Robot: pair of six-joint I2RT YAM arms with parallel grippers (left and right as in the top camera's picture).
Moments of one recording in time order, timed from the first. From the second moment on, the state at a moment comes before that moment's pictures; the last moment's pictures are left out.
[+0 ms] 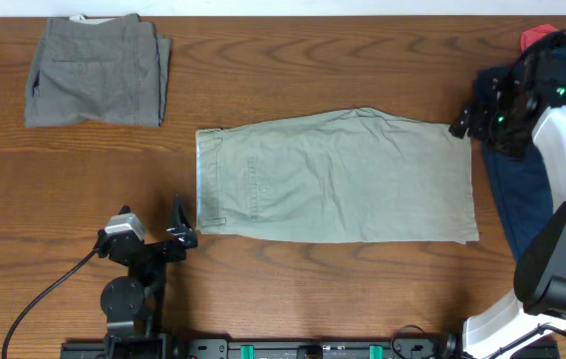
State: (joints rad) left arm 0.04 0.01 0.02 -0.11 0.01 -0.30; right arm -0.23 1.83 1.45 -0.90 -0.19 0.16
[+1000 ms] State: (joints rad) left arm 0.04 0.01 0.02 -0.11 0.01 -0.30; right arm -0.23 1.83 1.73 -1.00 -0.21 0.18
